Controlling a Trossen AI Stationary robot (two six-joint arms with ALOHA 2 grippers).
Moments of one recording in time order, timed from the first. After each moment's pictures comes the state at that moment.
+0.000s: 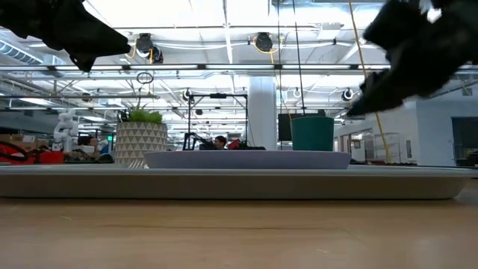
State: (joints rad) left arm -0.52 0.78 0.35 0.13 -0.63 -0.29; right arm 0.41 1.21 0.39 0.20 0.31 0.38
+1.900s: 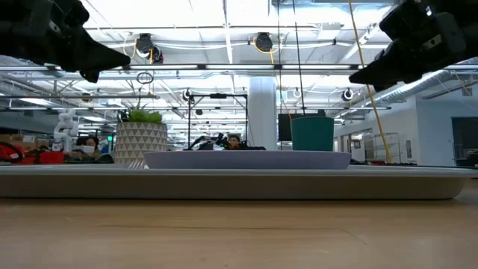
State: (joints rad) left arm -0.12 0.36 0.16 0.11 -0.28 -0.01; right arm 0.10 0.60 0.21 0.11 0.15 0.03
